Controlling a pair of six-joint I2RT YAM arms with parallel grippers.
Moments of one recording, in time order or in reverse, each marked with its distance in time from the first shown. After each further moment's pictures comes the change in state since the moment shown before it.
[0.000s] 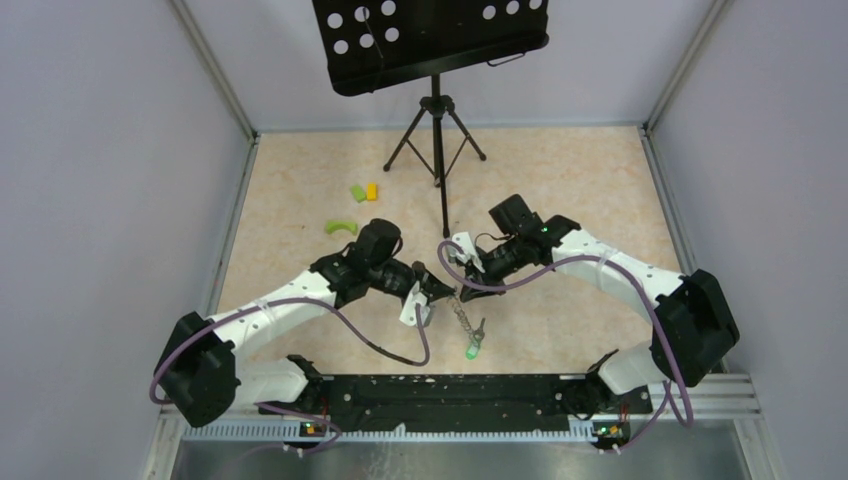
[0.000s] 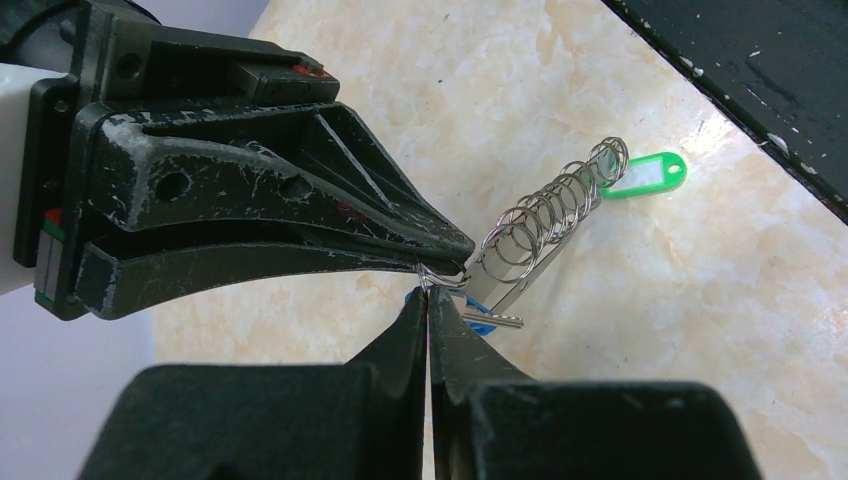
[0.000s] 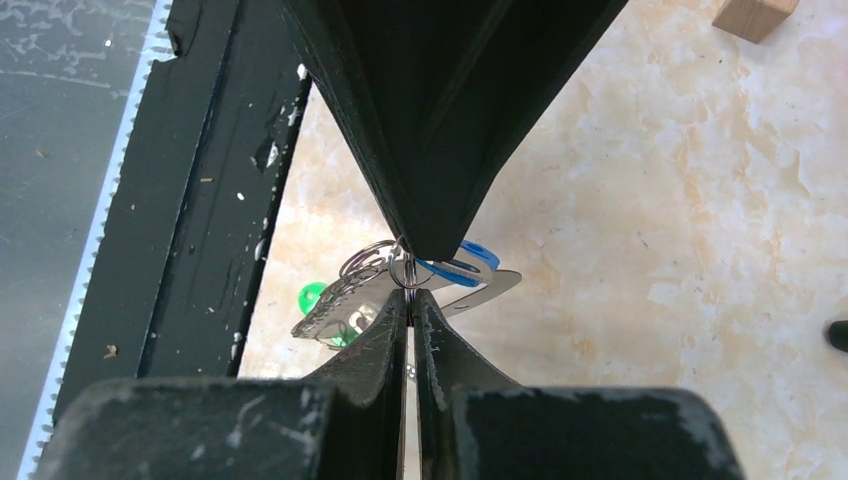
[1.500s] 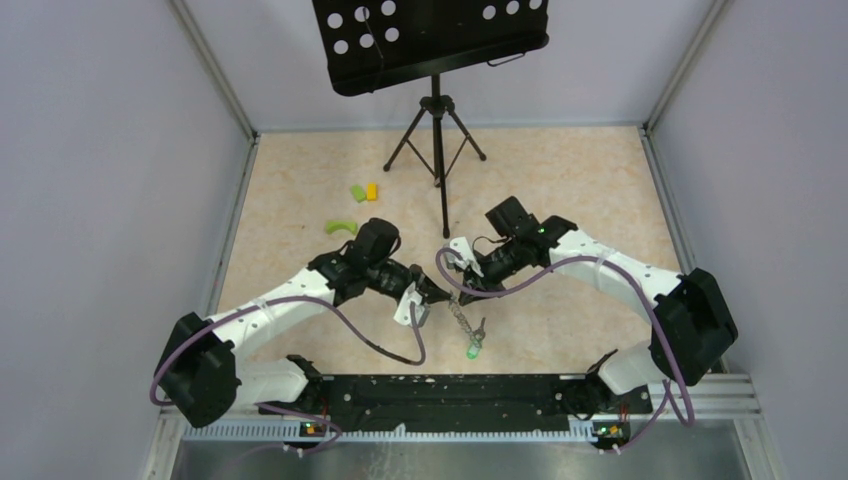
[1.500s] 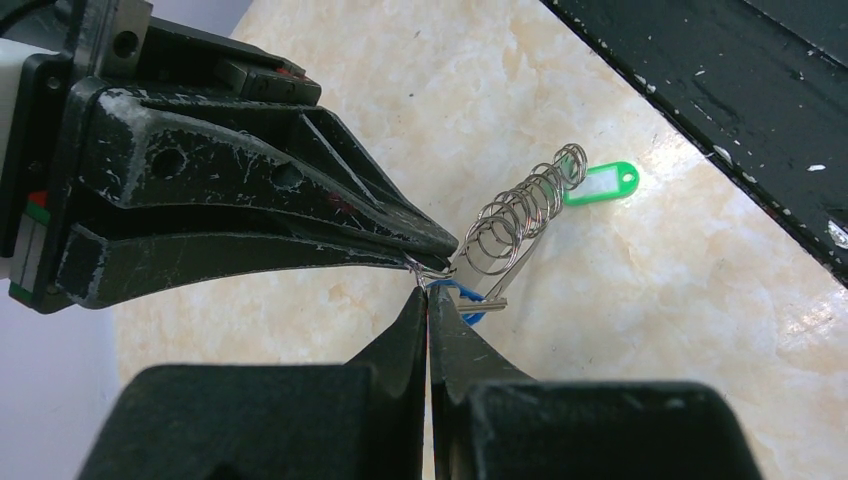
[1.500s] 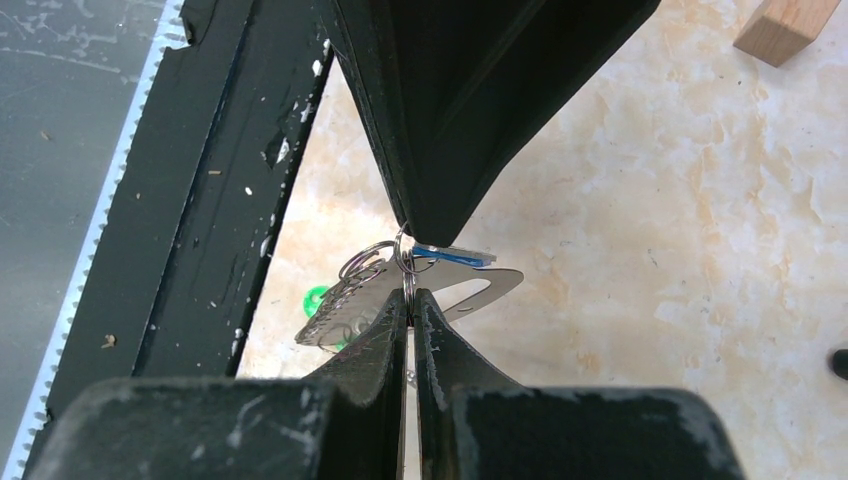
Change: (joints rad) left arm 0.017 0.001 0.013 -0.087 0.053 0.028; right arm 0.021 0.008 0.008 -0.031 -0.003 -0.056
